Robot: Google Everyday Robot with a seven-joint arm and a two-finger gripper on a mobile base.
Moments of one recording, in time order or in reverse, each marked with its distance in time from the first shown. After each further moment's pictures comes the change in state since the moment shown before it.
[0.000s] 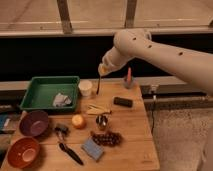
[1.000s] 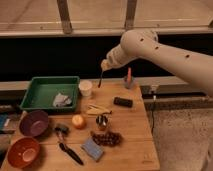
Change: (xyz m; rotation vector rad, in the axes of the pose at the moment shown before) arm -0.024 -0.025 0.004 0.027 -0.099 -0.040
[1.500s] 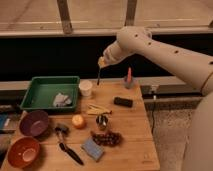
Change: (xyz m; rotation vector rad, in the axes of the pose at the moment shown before) arm -0.015 -0.002 0.027 -0.045 0.015 -0.029
